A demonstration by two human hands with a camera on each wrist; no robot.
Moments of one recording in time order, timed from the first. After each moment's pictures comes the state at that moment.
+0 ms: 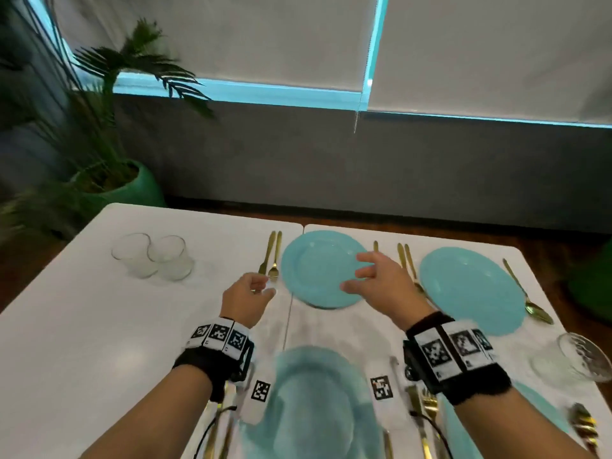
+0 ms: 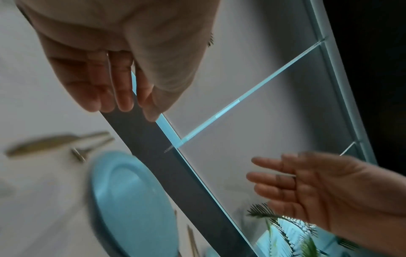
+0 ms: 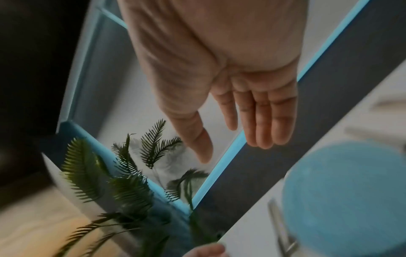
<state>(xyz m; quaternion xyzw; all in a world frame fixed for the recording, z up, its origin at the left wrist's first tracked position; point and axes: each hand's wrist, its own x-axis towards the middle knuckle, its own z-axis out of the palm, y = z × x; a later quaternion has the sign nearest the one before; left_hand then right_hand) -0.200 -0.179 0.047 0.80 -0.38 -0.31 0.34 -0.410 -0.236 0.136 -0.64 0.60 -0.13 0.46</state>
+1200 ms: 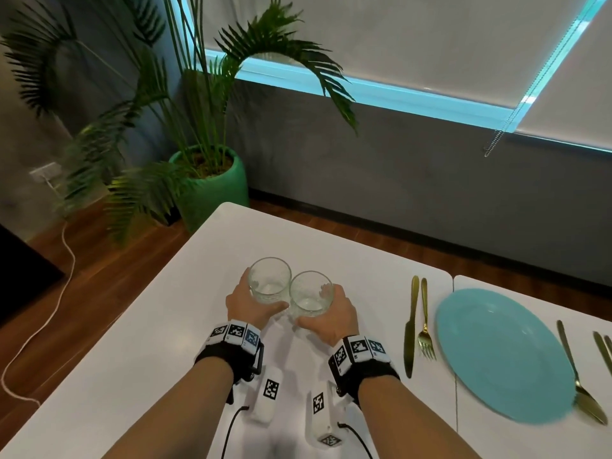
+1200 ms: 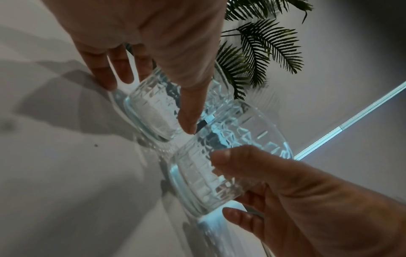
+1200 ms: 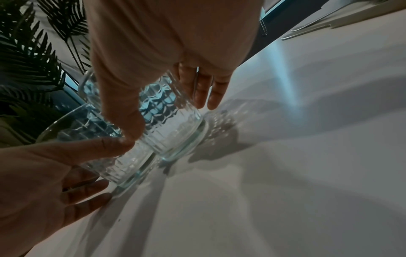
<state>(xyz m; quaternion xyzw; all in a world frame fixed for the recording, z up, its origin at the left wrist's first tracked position) 0.099 -0.183 -0.039 0.86 -0.22 -0.28 0.36 -0.042 -0.260 -0.045 -0.70 0.55 -0.10 0.45</state>
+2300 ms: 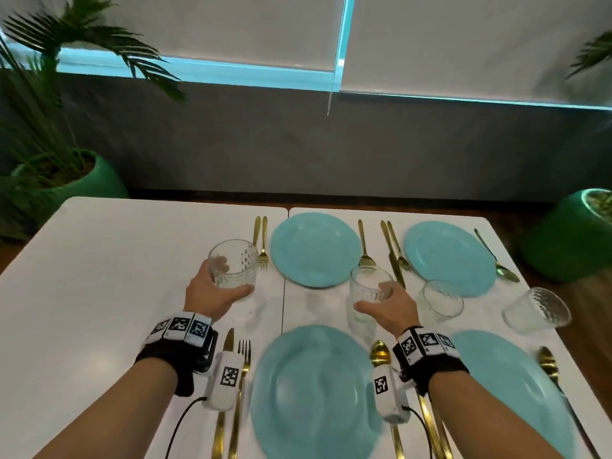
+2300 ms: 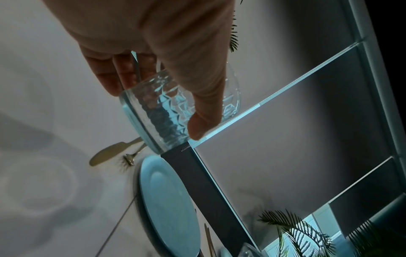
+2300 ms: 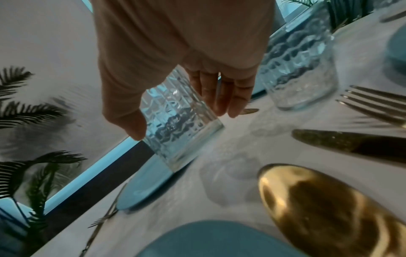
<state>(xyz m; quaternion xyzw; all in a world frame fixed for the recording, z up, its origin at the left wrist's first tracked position) -0.145 -0.159 0.029 0.78 -0.38 -0.33 0.37 -0.448 -0.218 0.014 -0.52 0.74 -0.19 0.38</state>
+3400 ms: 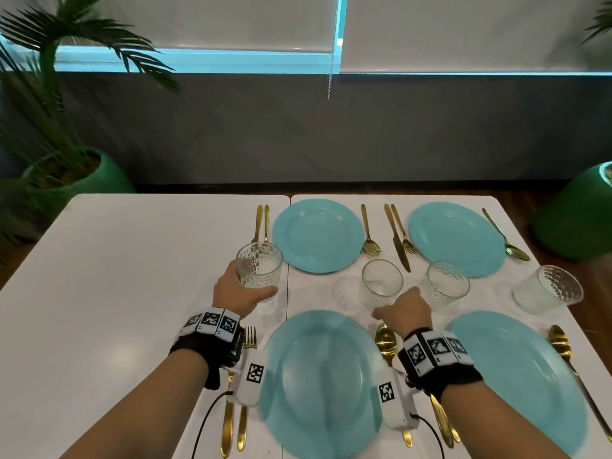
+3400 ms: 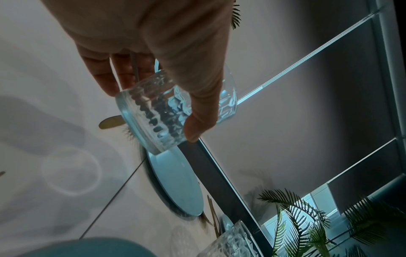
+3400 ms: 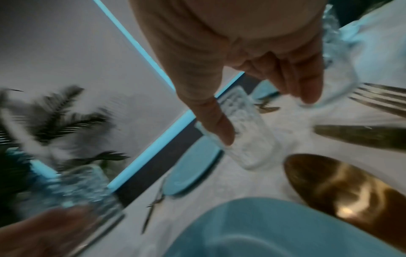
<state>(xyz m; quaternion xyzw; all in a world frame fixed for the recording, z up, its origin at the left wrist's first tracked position) -0.182 -0.155 0.017 0.79 -0.39 -0.35 0.33 -0.450 -0.191 0.023 -0.47 0.81 -0.07 0.34</state>
